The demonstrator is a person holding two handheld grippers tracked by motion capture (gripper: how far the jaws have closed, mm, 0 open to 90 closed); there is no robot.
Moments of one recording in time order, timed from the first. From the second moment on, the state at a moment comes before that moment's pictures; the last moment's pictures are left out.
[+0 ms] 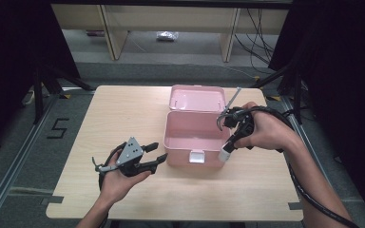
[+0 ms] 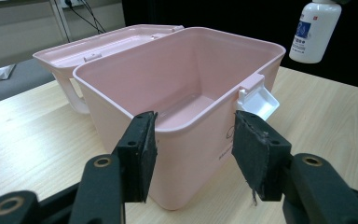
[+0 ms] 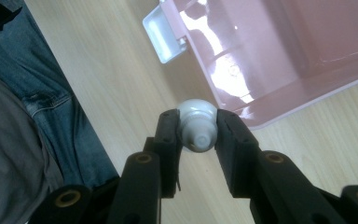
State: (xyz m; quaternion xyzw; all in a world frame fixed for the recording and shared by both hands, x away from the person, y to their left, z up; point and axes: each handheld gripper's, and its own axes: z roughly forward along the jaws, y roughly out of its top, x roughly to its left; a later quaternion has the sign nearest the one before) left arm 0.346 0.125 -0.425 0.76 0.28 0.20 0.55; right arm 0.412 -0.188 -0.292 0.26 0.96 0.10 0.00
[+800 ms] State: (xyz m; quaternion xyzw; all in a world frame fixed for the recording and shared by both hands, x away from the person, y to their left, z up) left arm 0.346 0.126 -0.425 0.76 0.29 0.20 0.55; right arm 0.430 -0.192 -0.280 0.28 0.95 0.12 0.01
